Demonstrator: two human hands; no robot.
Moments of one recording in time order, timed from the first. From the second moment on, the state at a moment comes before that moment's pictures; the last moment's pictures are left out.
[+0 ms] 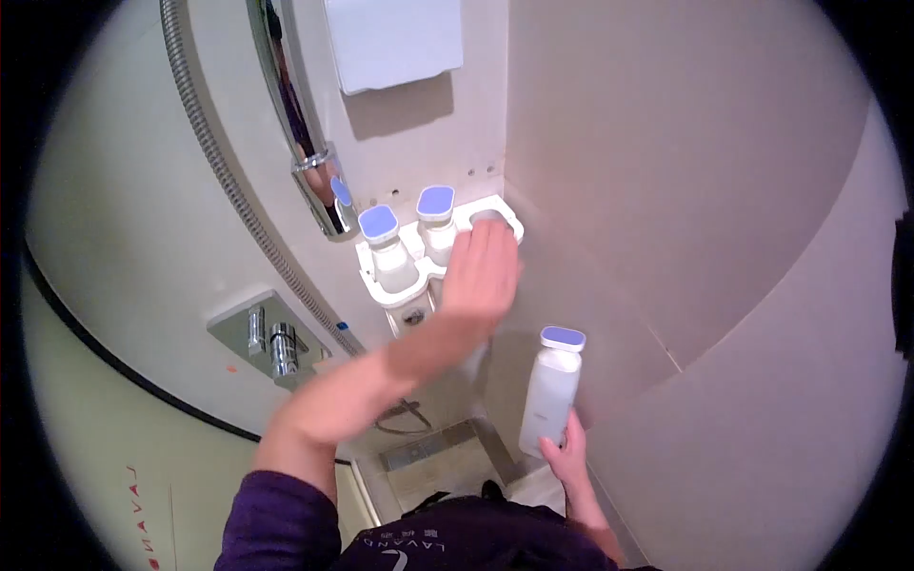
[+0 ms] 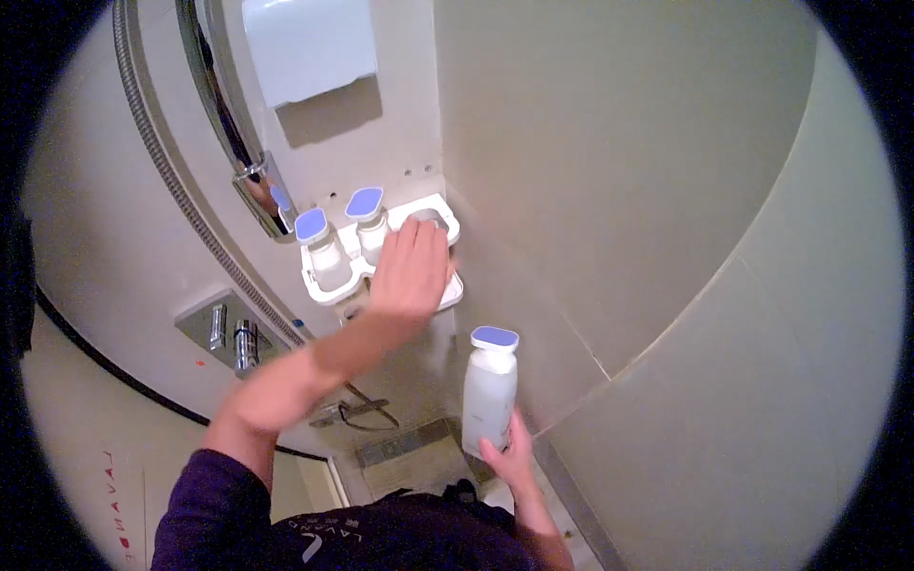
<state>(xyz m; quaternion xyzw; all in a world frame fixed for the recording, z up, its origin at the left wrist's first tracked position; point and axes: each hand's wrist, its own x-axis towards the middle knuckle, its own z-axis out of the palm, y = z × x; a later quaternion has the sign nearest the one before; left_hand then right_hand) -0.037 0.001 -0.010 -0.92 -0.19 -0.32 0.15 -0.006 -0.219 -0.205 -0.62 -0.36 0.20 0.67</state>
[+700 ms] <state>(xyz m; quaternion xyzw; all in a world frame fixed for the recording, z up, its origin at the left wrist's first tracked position) -0.226 -0.064 -0.141 -0.44 -0.02 -0.16 -0.88 -0.067 -0.167 -0.078 -0.28 -0.11 0.49 0.82</state>
